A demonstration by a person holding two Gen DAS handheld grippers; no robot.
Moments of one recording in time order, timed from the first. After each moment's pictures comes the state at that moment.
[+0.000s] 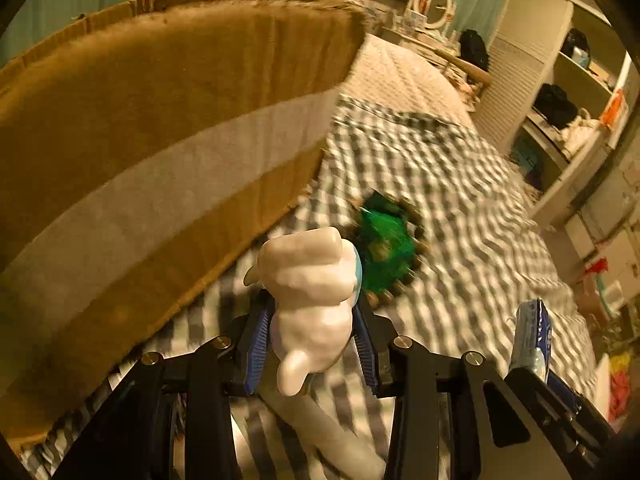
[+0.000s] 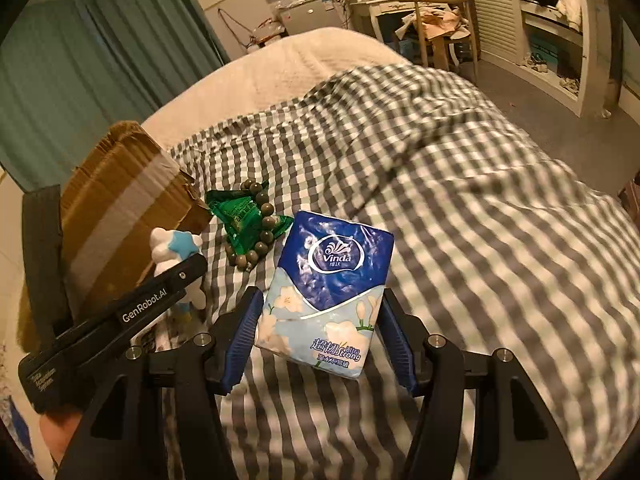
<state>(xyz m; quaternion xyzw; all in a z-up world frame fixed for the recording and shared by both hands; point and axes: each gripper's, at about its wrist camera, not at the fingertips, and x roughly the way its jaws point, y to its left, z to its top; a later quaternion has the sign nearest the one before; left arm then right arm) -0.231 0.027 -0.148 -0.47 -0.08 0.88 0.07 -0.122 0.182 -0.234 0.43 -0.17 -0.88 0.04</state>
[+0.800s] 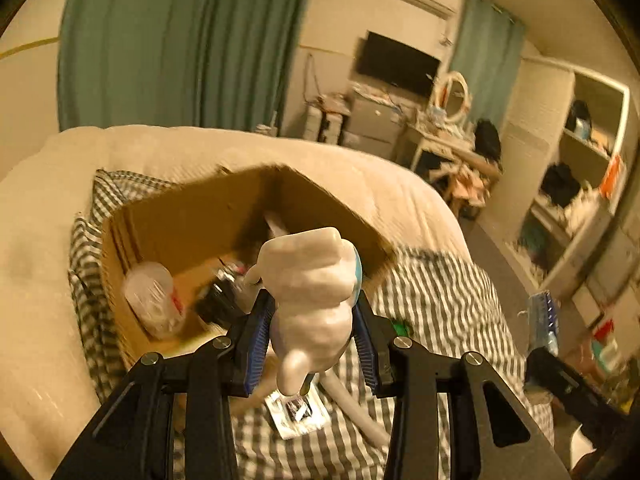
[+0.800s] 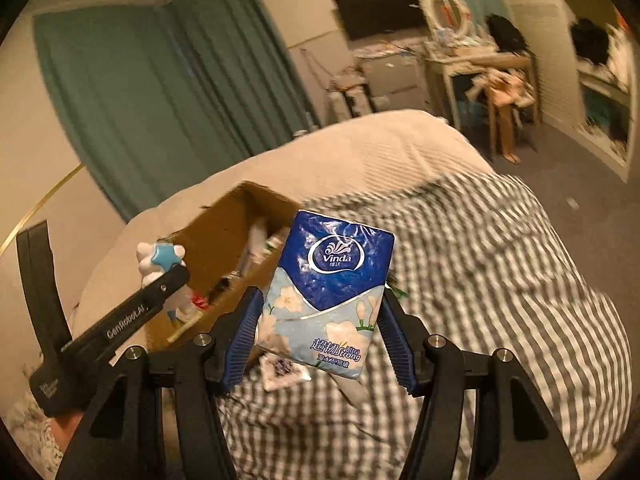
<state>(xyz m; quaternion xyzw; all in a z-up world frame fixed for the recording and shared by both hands) -0.150 -0.071 0.013 -0.32 -0.12 0.94 -0.01 -0.096 0.125 -0.091 0.34 -0.14 -0.92 0.16</state>
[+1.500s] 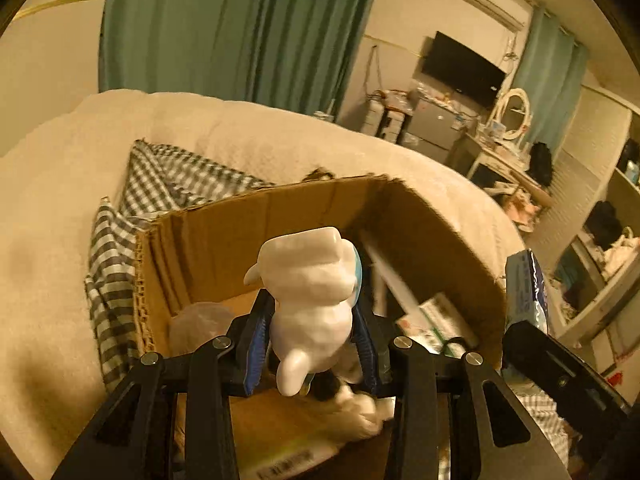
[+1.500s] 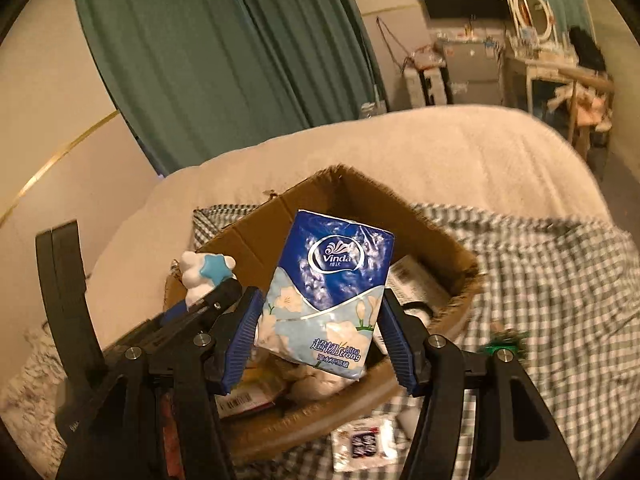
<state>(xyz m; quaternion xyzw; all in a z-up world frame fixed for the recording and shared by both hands) -0.221 -0.156 -0.028 -0.35 -0.16 0.92 -0.10 -0.213 -0.008 -0.111 0.37 -0.09 -0.89 0.26</state>
